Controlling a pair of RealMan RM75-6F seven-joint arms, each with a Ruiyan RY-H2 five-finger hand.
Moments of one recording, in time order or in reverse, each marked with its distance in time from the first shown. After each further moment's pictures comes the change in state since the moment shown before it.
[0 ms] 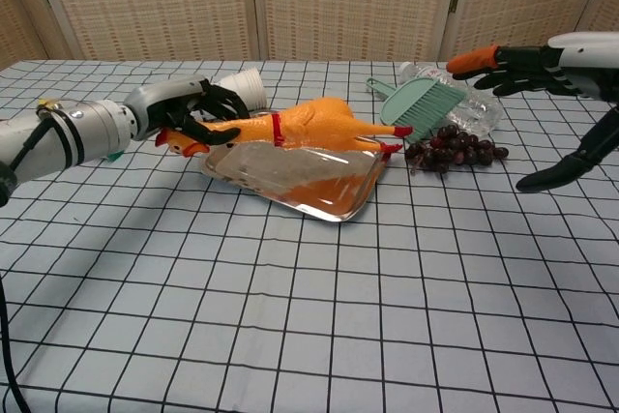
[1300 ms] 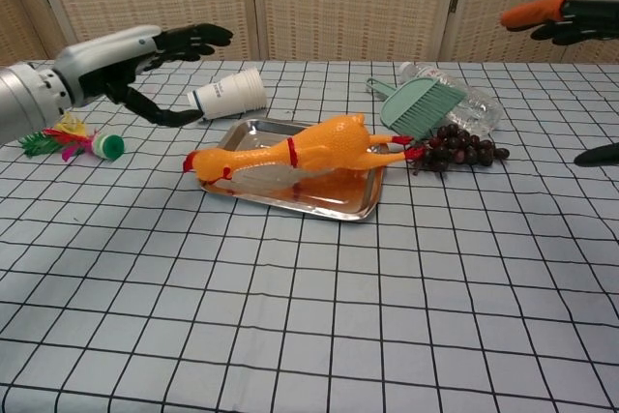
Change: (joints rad) left arm 0.137 0.262 0.042 -0.402 0.050 0.314 0.378; right arm -0.120 0.065 -0.025 -0.060 -0.061 0.206 -0.219
